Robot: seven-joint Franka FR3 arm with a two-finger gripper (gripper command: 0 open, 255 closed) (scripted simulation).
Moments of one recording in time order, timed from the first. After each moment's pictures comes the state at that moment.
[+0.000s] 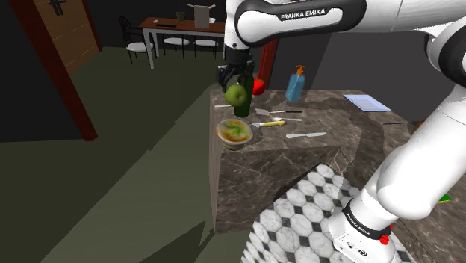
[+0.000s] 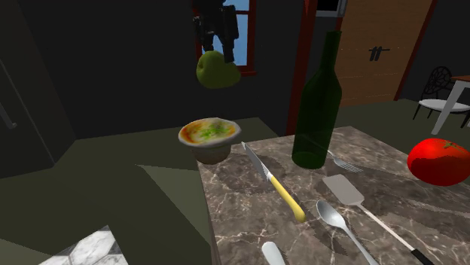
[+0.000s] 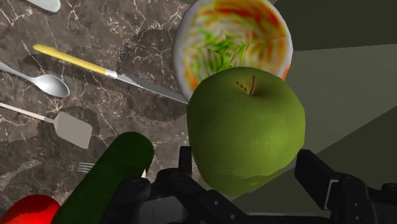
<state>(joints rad) 0.12 0.00 0.19 -1.81 -0.15 1.89 0.52</state>
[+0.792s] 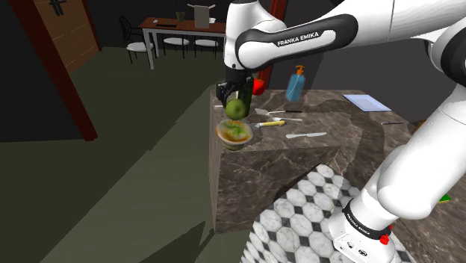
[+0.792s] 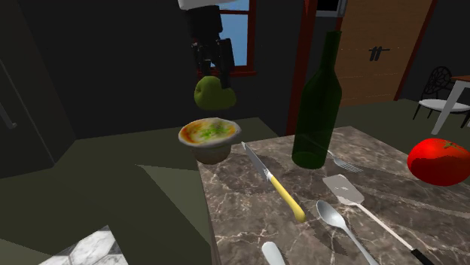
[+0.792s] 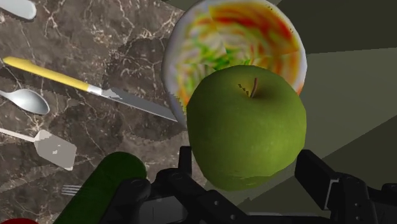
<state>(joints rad) 0.12 -0.01 0.20 -1.96 -0.15 2.03 0.55</state>
